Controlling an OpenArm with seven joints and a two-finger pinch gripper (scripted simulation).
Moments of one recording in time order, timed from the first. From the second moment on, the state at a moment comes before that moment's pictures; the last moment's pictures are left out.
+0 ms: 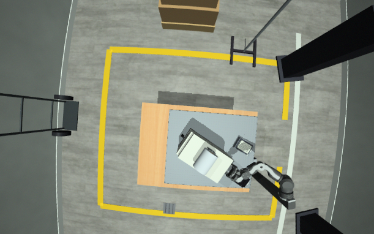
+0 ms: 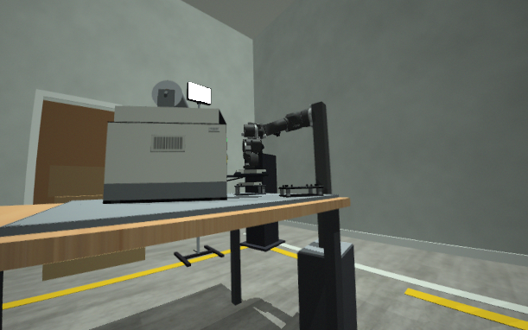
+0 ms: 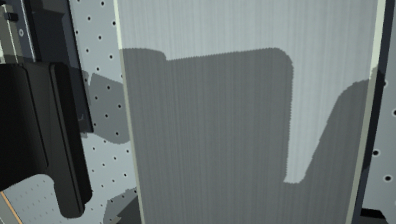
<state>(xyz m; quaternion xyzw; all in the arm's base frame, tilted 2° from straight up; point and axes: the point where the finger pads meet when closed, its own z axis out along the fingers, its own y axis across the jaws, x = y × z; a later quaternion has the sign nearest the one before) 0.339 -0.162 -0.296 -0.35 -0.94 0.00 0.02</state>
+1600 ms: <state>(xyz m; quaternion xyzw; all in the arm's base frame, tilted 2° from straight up) 0.339 -0.162 -0.320 -0.35 -0.93 0.00 0.02</state>
